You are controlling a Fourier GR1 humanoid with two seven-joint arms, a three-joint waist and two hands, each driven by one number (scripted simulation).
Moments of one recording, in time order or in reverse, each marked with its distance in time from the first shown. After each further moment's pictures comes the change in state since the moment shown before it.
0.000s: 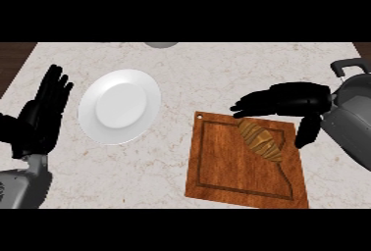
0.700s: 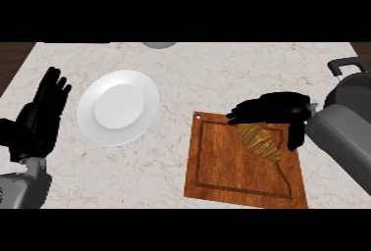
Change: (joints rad) left arm 0.020 -0.028 0.032 -0.018 -0.026 -0.028 0.012; right arm 0.029 0.110 0.018 0.143 0.179 -0.090 -0.032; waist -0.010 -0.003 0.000
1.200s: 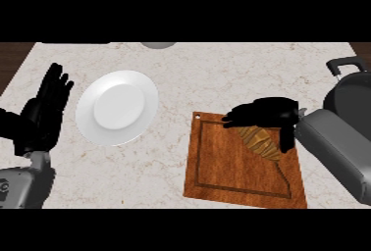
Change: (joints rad) left arm -0.039 -0.026 0.022 0.039 -0.034 -0.016 0.001; right arm 0.024 0.088 -0.033 0.085 0.108 -0.039 -0.012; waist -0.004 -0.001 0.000
